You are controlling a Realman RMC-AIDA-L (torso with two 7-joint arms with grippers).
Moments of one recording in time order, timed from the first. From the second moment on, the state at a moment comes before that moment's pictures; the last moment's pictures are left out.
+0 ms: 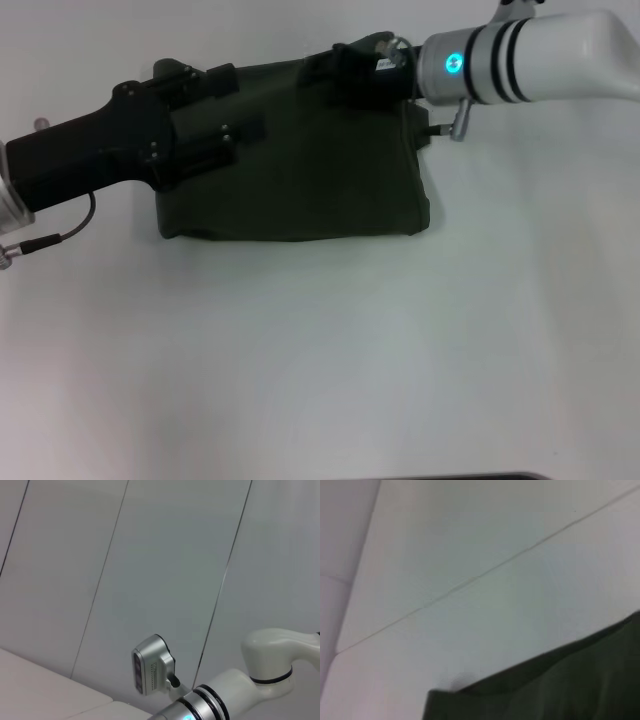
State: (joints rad) left arm -0.47 -2.16 0.58 0.70 1.82 1.77 -1.36; right arm 0.98 2.10 -1.12 -0.22 -1.79 -0.68 2.51
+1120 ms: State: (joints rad) left arm -0.37 -2.11 0.60 0.75 2.01 1.86 -1.44; right arm 0.39 2.10 -1.24 -0.53 -1.40 -1.44 0.96
